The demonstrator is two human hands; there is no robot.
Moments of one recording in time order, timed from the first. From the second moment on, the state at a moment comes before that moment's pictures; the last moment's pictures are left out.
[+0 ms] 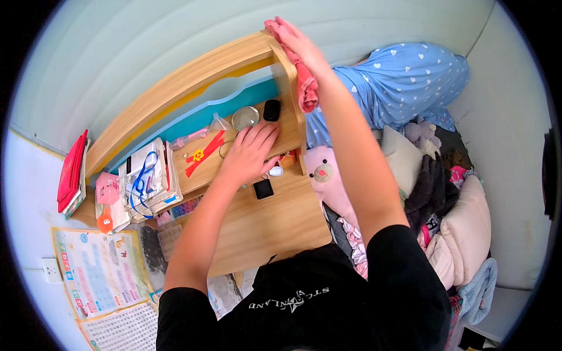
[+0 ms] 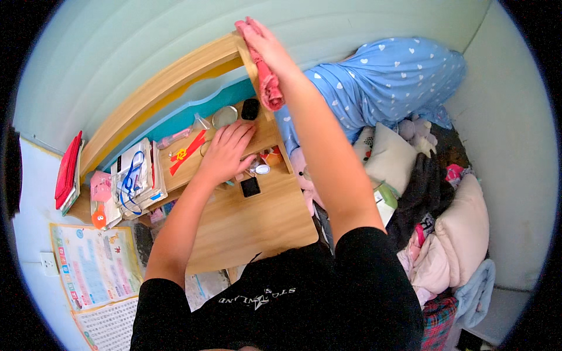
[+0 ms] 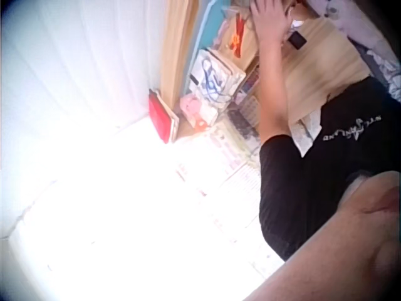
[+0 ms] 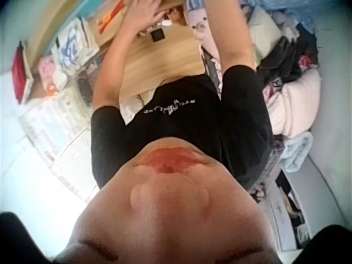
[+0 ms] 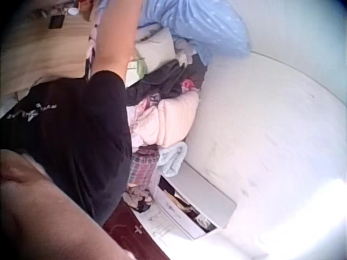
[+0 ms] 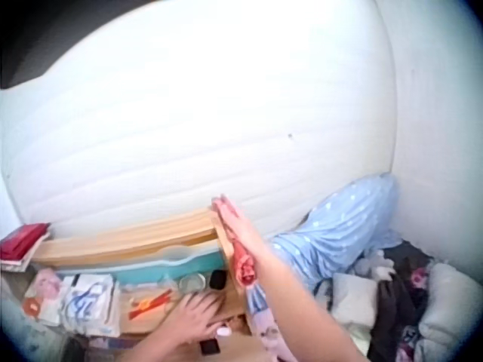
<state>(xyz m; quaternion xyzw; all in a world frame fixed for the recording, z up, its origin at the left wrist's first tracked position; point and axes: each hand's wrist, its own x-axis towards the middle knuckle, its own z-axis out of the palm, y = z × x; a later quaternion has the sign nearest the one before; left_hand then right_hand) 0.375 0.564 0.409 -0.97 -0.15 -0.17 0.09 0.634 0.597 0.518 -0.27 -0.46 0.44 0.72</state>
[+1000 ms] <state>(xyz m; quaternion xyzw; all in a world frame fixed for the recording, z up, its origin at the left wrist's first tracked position) 0.382 0.572 0.397 -0.98 -0.18 -0.06 0.11 0.623 0.583 0.322 -0.20 -0.42 0.47 0.75</state>
